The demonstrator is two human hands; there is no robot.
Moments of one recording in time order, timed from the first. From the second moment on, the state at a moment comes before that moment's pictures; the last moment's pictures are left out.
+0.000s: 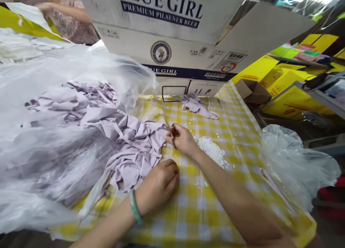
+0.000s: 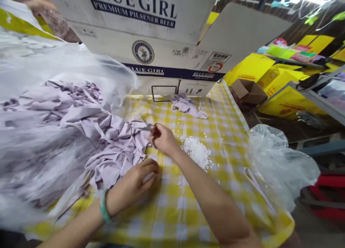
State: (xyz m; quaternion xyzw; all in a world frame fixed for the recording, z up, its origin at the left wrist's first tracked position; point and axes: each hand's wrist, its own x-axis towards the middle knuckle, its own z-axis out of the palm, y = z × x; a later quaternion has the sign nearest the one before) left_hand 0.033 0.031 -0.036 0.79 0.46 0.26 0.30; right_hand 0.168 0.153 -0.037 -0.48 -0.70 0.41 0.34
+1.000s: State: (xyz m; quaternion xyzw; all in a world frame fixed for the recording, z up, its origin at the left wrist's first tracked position) left_hand 0.036 -0.058 -0.061 0.66 0.40 0.46 0.45; right_hand 0.181 0.000 -0.032 -0.47 -0.34 0.74 0.34
